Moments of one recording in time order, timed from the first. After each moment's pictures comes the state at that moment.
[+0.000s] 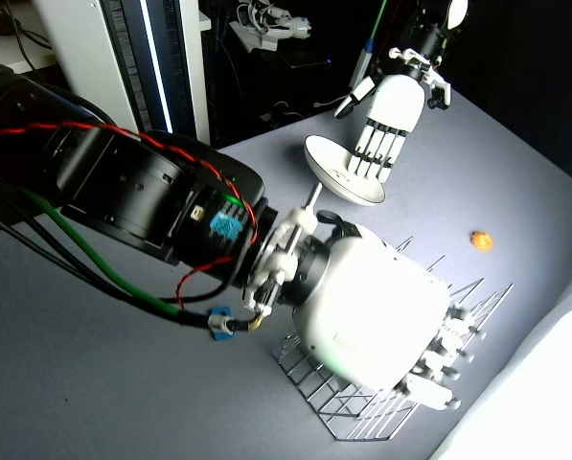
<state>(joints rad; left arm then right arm) 1.13 -0.53 1.04 0.91 -0.71 0.36 -0.14 -1.19 1.29 0.34 0.30 -0.83</state>
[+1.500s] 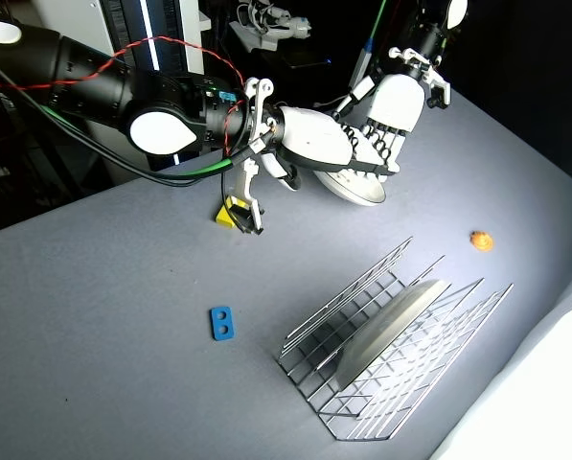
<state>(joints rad) 1.14 -0.53 1.03 0.90 -0.71 0.36 -0.38 -1.26 0.92 -0.17 0.32 -1.22</state>
